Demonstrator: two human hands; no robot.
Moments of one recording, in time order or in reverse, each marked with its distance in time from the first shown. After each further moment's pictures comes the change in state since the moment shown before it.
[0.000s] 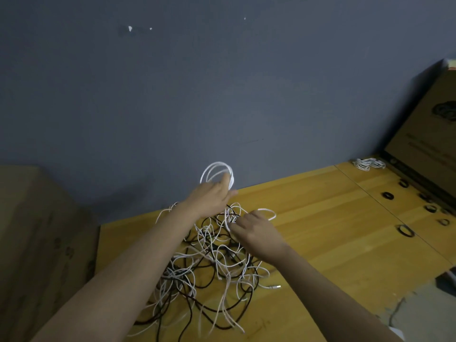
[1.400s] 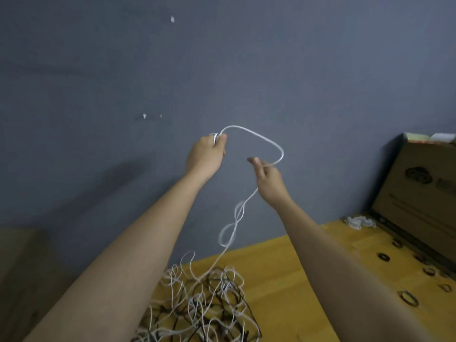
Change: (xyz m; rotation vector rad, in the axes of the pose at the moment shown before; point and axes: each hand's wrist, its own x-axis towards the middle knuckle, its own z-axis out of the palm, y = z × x) left_hand 0.069 0.021 -0.182 -0.593 0.774 -0.089; right_hand 0.148 0.121 -0.138 0.787 0.350 0.805
